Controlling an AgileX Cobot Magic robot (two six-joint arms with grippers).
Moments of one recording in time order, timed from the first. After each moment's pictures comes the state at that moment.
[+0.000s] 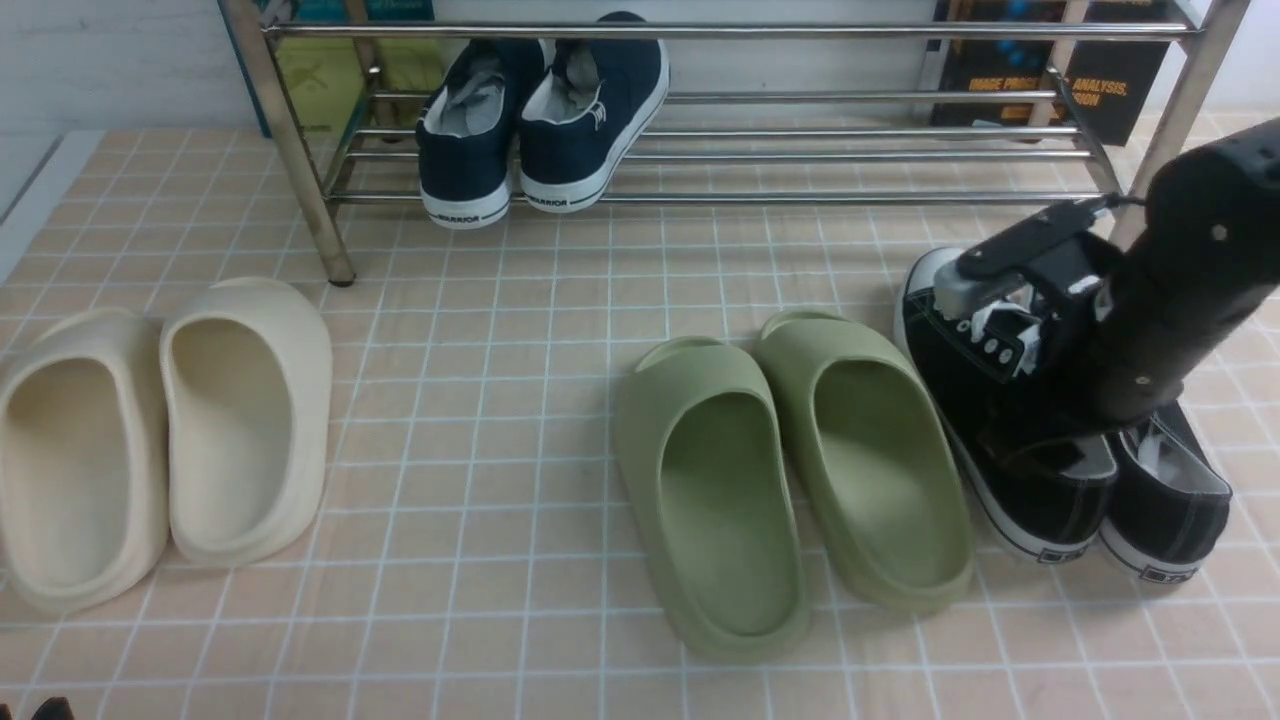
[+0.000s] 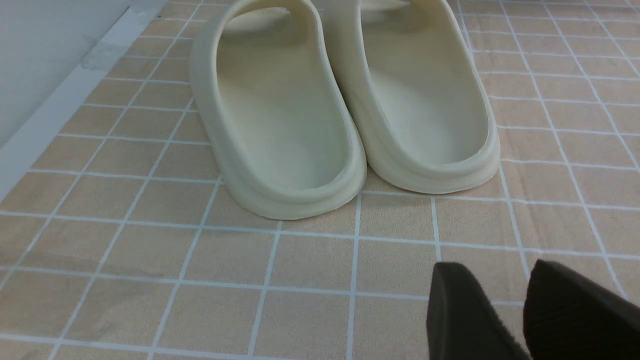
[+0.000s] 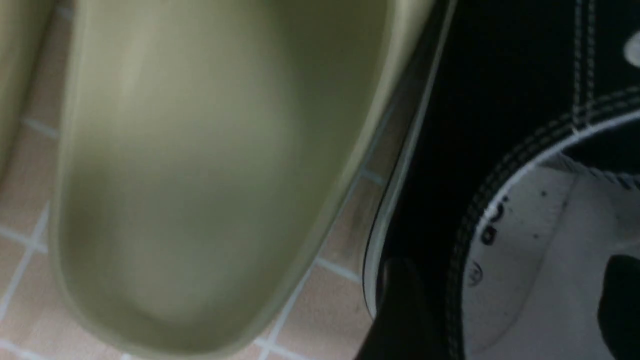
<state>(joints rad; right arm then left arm) 0.30 1.74 -1.18 -0.05 0.78 -0.10 0.06 -0.01 0.02 0.06 0.36 -0.04</state>
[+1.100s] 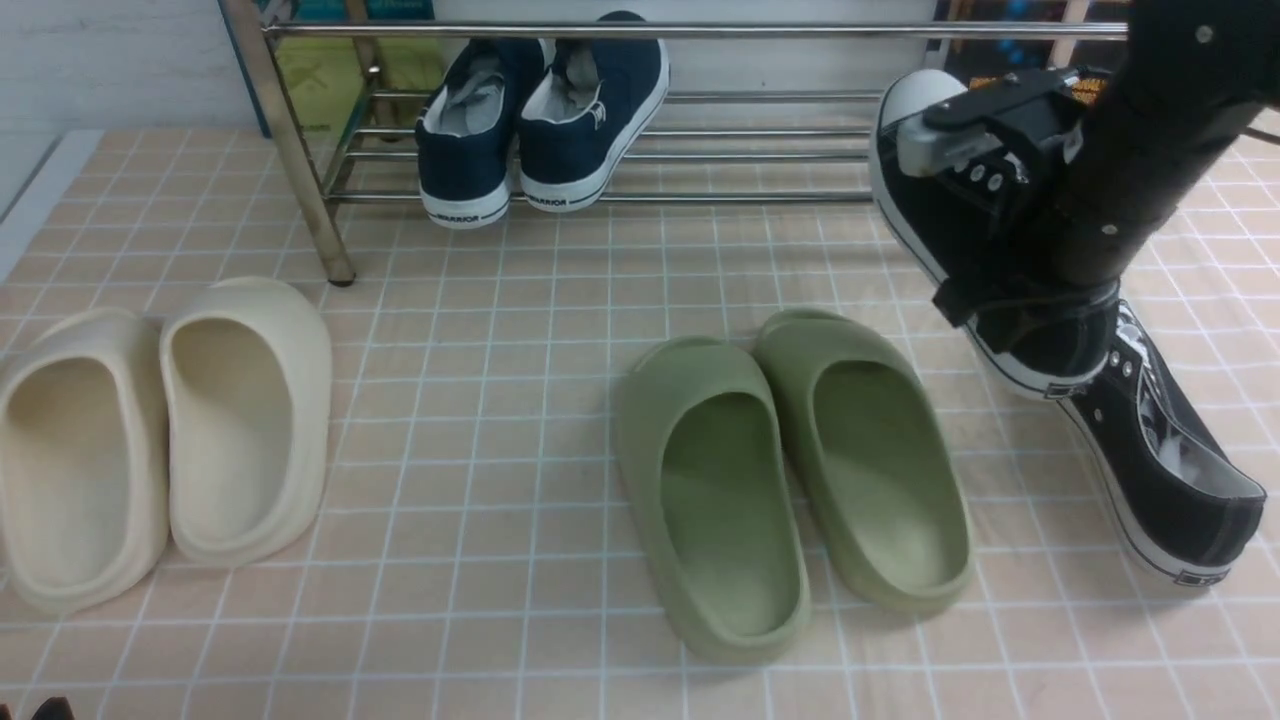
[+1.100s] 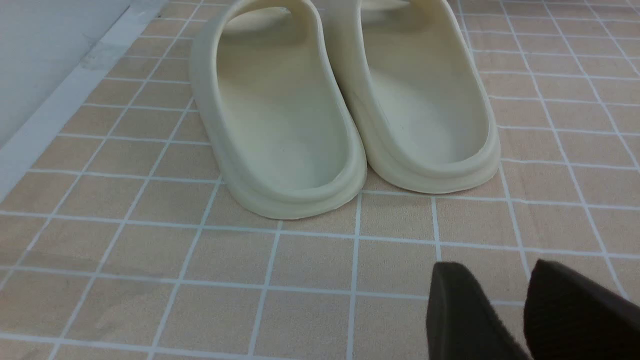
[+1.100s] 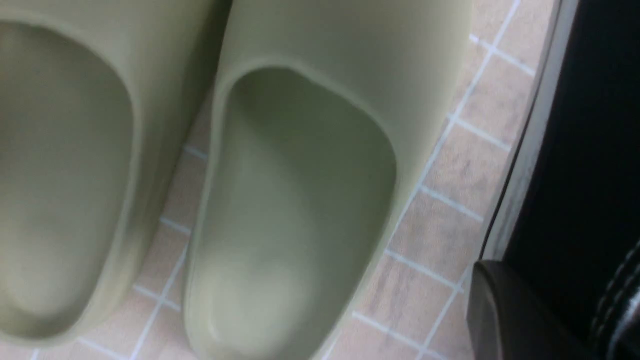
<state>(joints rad) 0.32 1.83 -1.59 0.05 1.07 -0.14 0.06 -0.01 0.02 0.06 0.36 -0.04</state>
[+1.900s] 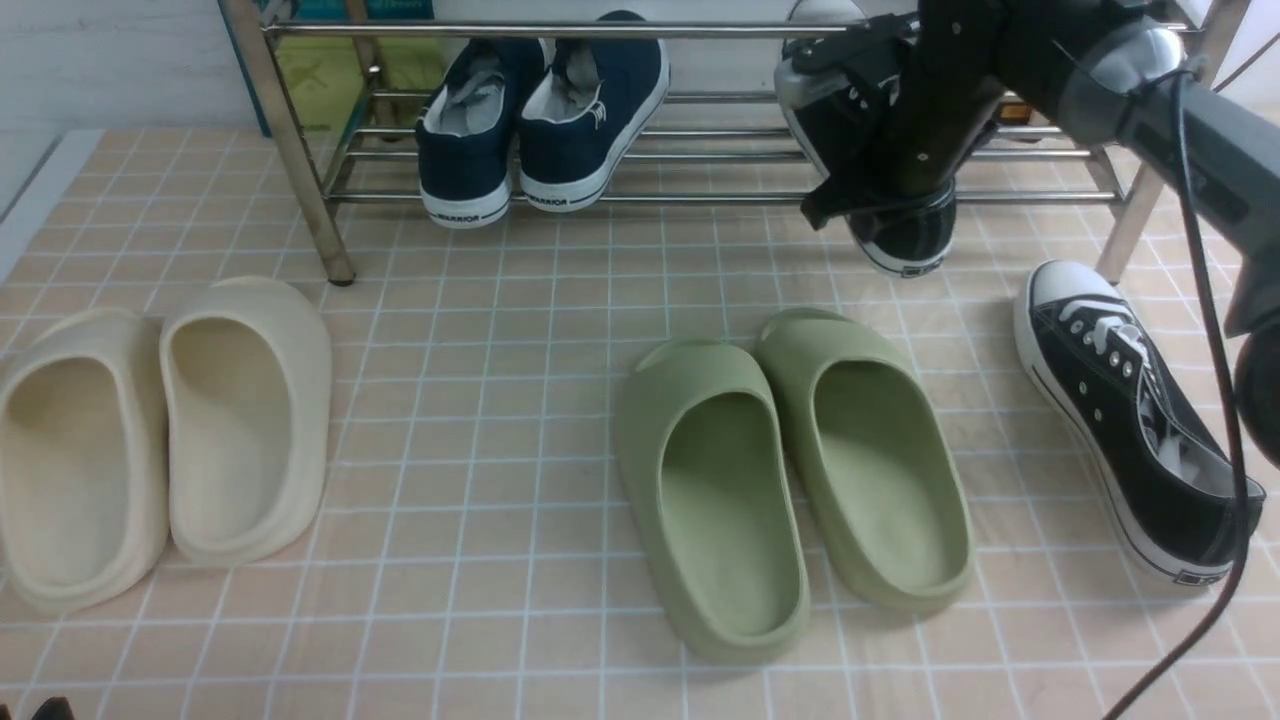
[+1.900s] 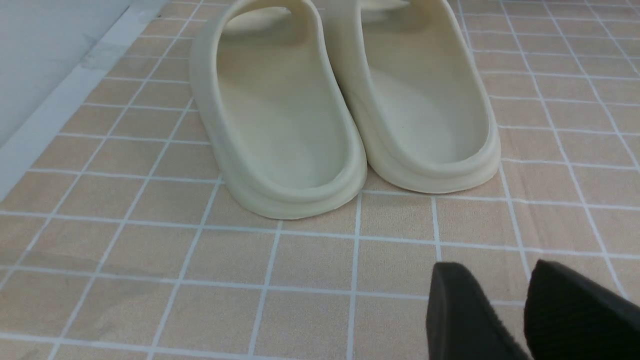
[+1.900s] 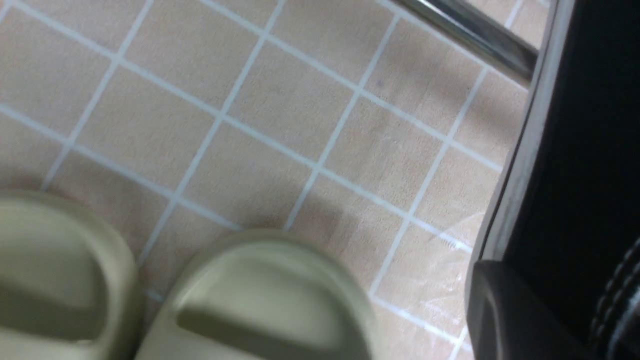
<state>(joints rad) 0.31 2.37 -2.33 -0.02 1.09 -0.13 0.06 -0.01 0.02 0.06 0.36 -0.04</state>
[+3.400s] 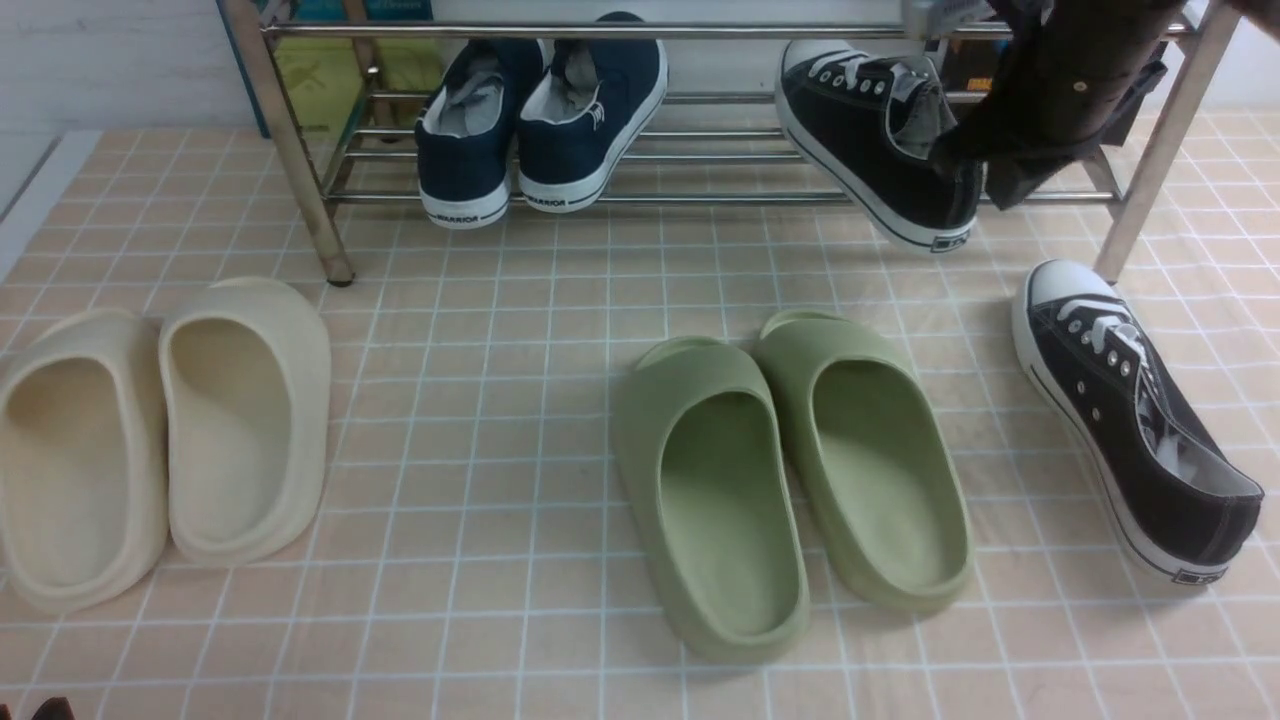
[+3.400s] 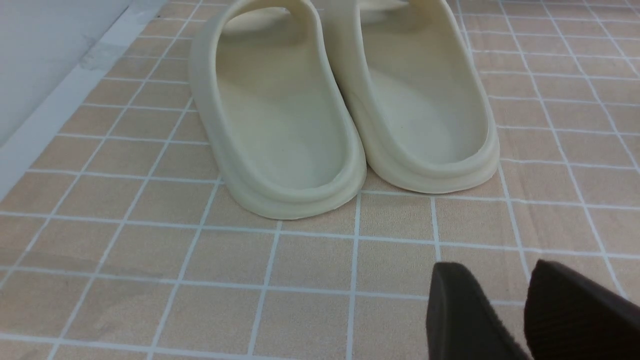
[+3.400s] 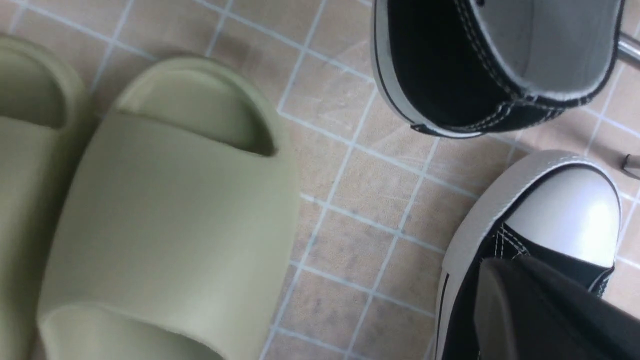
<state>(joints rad) 0.25 2.11 -2.11 -0.06 1.25 -0.12 0.06 -0.01 0.02 0.06 0.36 -0.04</state>
